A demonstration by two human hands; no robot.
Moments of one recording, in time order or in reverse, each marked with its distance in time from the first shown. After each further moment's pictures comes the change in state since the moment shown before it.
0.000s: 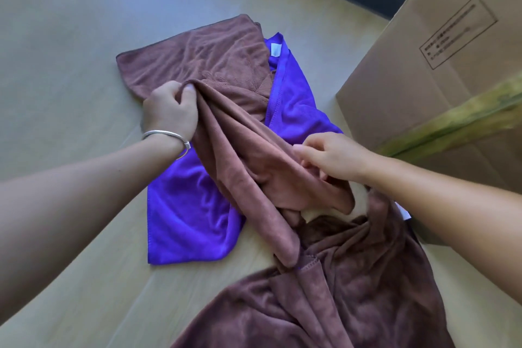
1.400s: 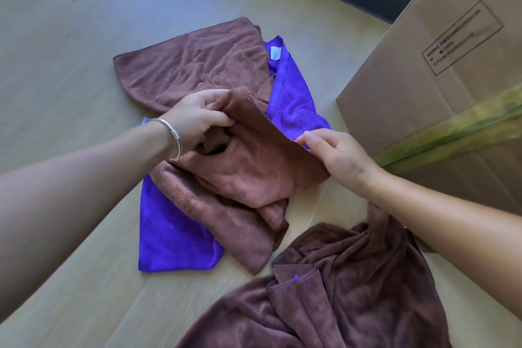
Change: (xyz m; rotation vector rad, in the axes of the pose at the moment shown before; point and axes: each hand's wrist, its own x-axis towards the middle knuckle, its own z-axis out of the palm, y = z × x) left_hand -0.005 0.035 -0.004 -0.684 -0.814 -0.230; right_hand -0.008 -0.003 0.006 0.368 0.258 -0.176
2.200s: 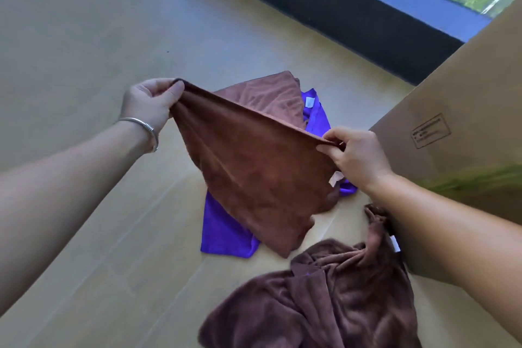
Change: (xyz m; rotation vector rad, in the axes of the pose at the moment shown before) left_hand -0.101 0.124 -0.117 -0.106 0.672 0.154; right_hand 0.009 -0.130 -0.042 -0.332 0.134 -0.168
